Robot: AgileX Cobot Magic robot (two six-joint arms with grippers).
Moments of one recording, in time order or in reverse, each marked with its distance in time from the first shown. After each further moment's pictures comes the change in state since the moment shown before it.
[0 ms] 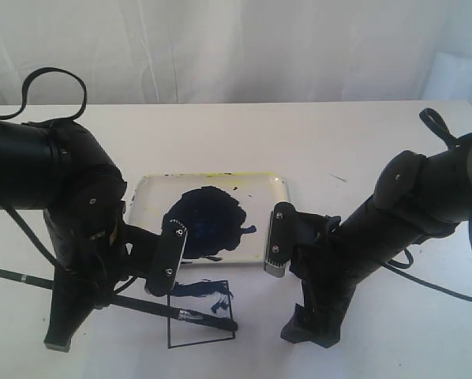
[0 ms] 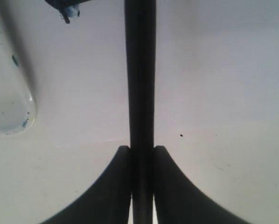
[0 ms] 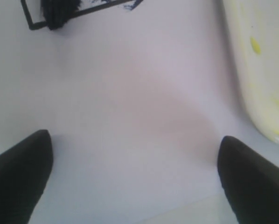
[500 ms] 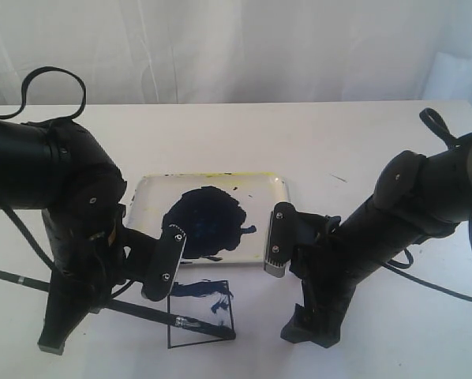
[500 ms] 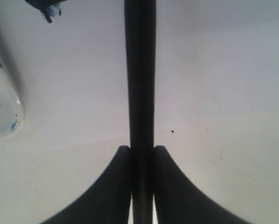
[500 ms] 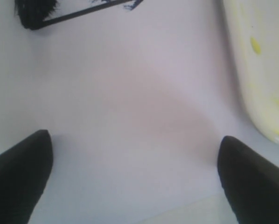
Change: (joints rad) left arm 0.000 0.000 0.000 -0.014 0.024 0.045; right arm 0.000 0.000 0.000 0.000 0.000 0.002
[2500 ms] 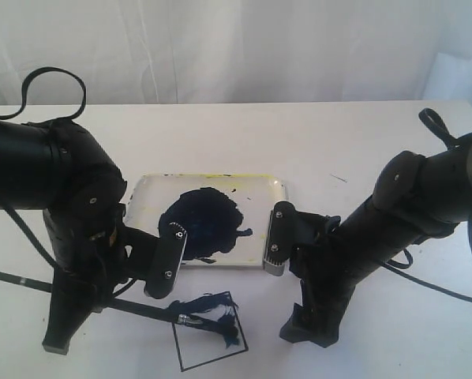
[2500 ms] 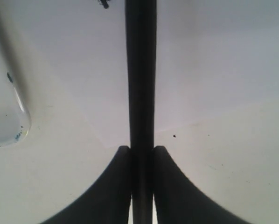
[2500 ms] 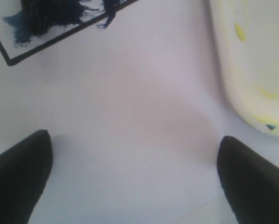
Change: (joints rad) left arm 0.000 0.000 0.000 -0.006 -0.013 -0.026; right arm 0.000 0.000 0.000 0.000 -0.004 0.017
